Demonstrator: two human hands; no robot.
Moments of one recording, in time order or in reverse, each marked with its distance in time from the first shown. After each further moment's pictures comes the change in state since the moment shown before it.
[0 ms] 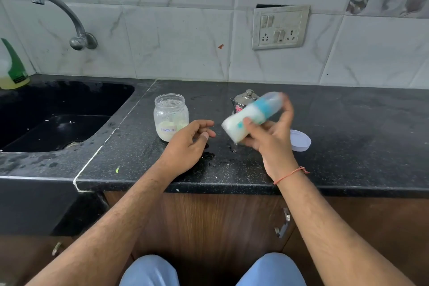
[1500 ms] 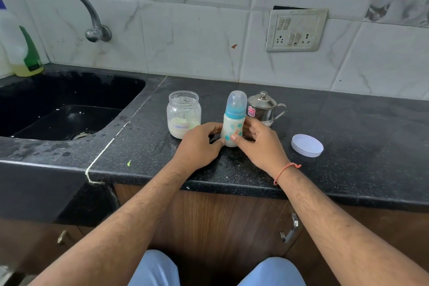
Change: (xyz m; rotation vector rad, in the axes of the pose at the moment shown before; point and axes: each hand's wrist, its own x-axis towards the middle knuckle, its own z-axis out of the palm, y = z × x) left_hand 0.011 -0.004 0.005 0.236 -0.013 -0.029; right_hand 0.022 0.029 0.009 -0.864 -0.266 -0.101
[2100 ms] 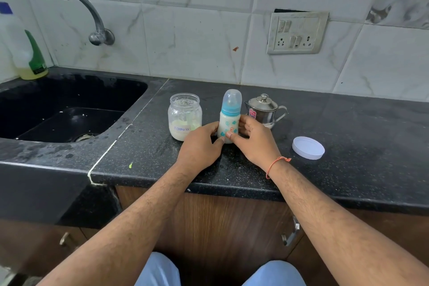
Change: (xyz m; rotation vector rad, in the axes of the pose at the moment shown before) left_hand 0.006 0.001 0.006 0.066 0.064 -0.029; right_hand 0.023 0.007 0.013 -0.015 0.020 -0.002
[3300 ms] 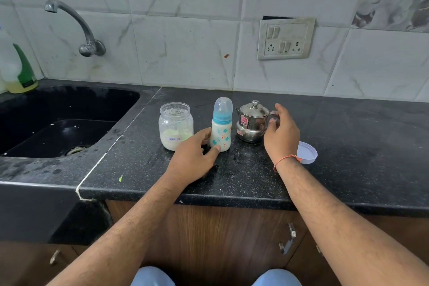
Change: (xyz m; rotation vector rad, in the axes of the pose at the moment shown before) left_hand -0.005 -0.001 -0.003 -0.094 -0.036 -0.037; right_hand 0.027 0.038 -0.047 -0.191 0.610 0.035
